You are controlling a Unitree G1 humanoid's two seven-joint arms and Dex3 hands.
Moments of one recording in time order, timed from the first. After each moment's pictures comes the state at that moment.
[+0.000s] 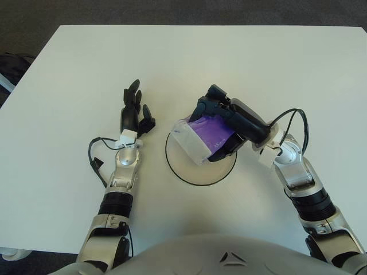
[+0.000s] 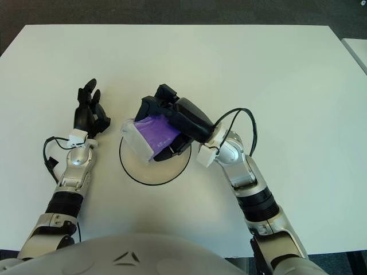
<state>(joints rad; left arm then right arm) -0.15 0.07 0.03 0.32 0.11 -0.41 0.20 -0.23 -0.34 0.28 -0.30 -0.26 -0.45 0.34</state>
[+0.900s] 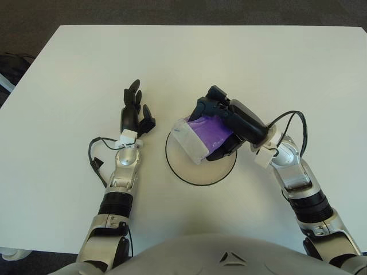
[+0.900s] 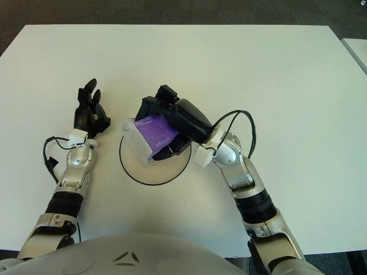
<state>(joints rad) -0.15 0.07 0.03 0.32 0.10 -0.41 0.20 -0.23 -0.28 0.27 -0.26 -0.26 -0.43 0.32</state>
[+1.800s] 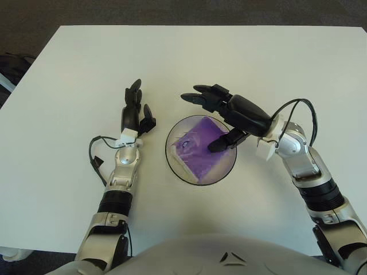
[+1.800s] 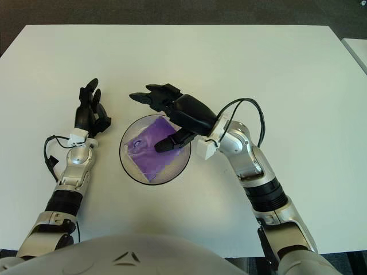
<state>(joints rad) -0.17 0.10 0.03 0.35 0.10 -0.42 0.19 -0.31 -0.42 0.26 -0.26 -0.33 -0.41 0.44</state>
